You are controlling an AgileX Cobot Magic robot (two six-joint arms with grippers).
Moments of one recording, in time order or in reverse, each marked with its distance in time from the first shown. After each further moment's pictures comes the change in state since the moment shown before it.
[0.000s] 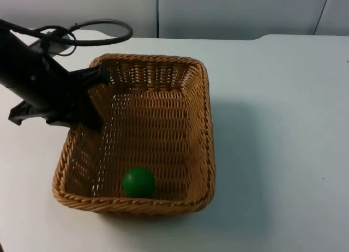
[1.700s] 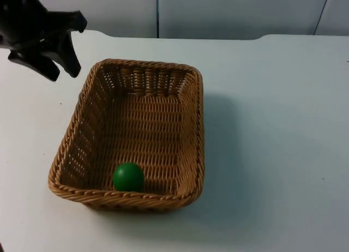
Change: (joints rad) right arm 0.000 0.000 0.000 -0.014 0.000 0.031; left arm 0.046 -0.037 -0.334 0.444 0.283 -0.237
